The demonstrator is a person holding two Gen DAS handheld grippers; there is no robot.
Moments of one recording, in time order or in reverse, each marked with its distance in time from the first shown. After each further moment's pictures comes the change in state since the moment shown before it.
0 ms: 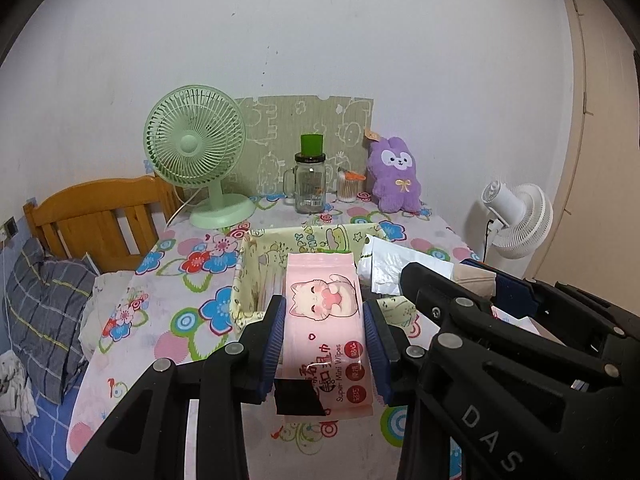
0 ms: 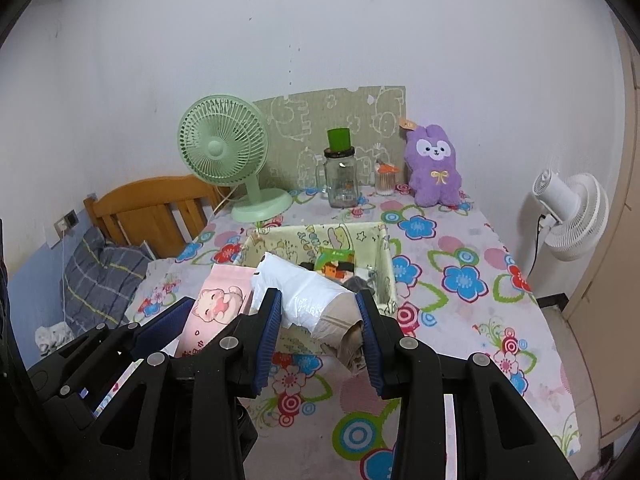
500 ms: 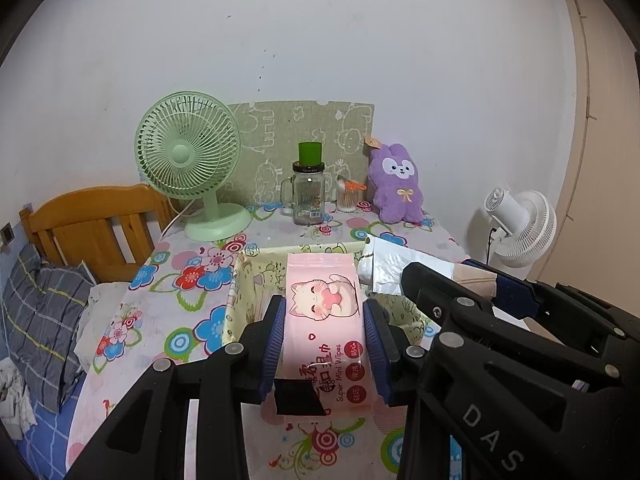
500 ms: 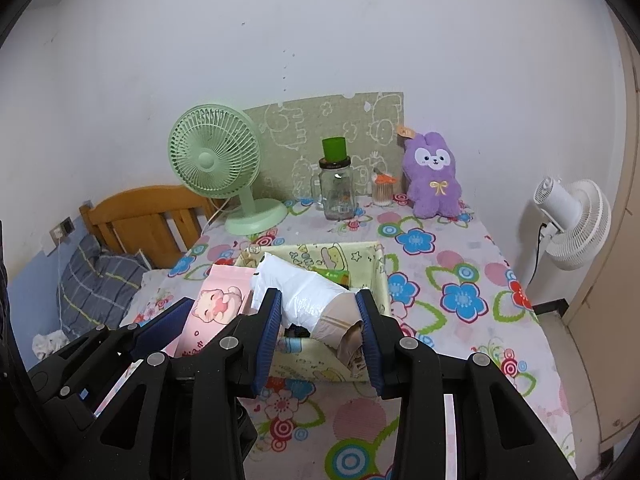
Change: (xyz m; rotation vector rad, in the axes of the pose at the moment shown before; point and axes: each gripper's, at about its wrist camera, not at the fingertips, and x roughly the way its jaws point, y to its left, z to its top) left arm 0.018 0.000 0.019 0.001 -0.013 -0.003; right arm 0.019 -0.008 0.022 0.005 -0.013 -0.006
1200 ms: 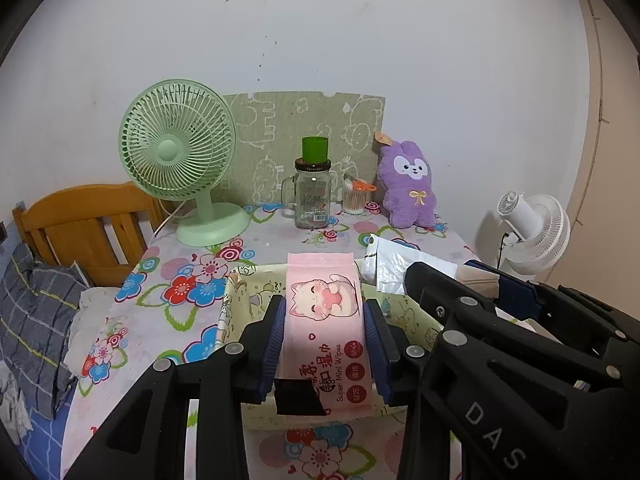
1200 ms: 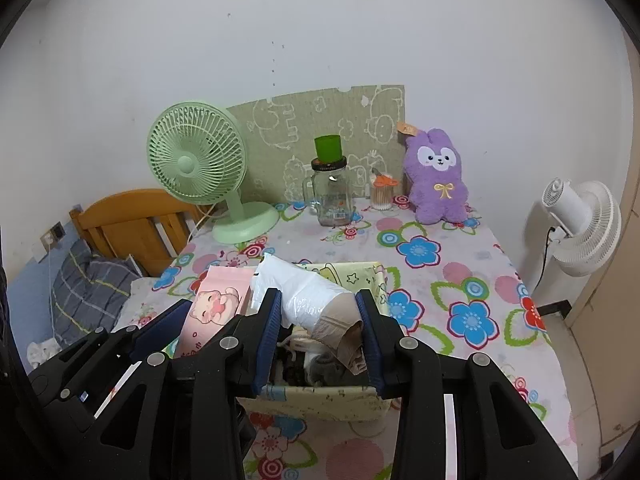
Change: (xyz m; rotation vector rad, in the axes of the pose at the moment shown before) left arm 0.053 0.010 0.025 -0.015 0.025 0.005; right arm 0.056 -0.009 0.027 0.011 0.025 -0.009
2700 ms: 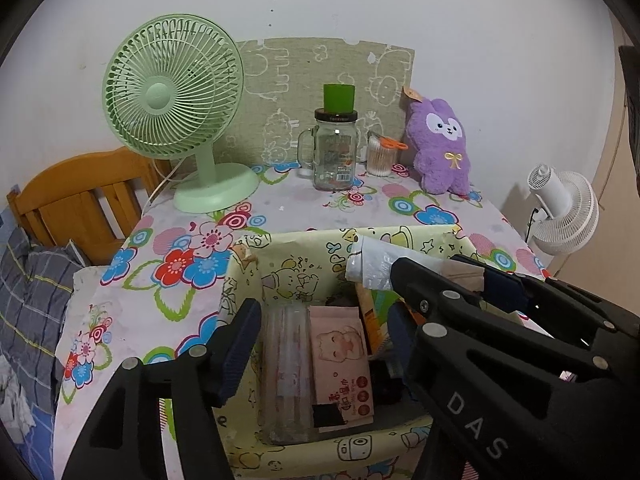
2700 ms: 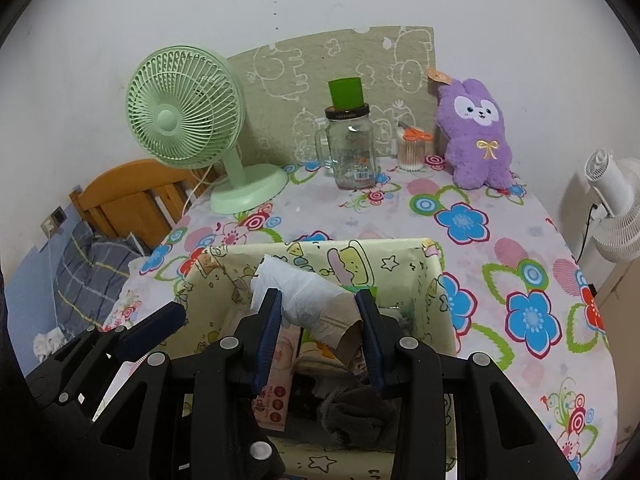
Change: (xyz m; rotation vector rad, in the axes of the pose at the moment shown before) left arm 0.072 0.026 -0.009 -0.011 0.124 0.030; right arm 0.094 0.006 -0.006 0.003 0.122 0.067
